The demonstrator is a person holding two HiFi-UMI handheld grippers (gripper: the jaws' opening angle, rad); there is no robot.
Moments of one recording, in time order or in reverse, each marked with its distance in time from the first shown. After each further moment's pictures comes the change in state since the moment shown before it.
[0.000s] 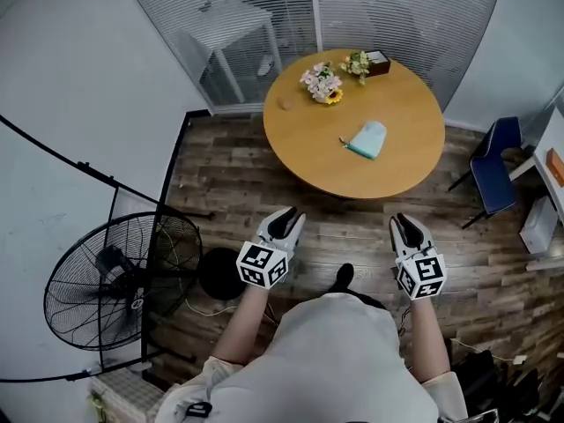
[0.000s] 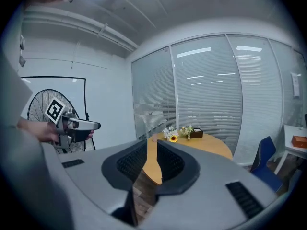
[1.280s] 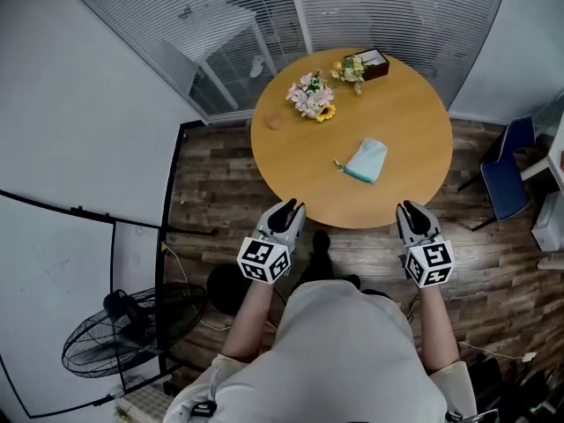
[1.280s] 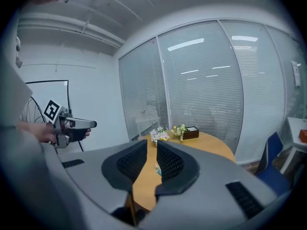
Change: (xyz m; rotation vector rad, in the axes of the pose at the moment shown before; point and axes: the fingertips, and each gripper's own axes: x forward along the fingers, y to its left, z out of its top) left arm 0.180 0.086 0.048 0.003 0.028 0.008; right arm 0.151 -0.141 0.023 0.074 0.033 -0.021
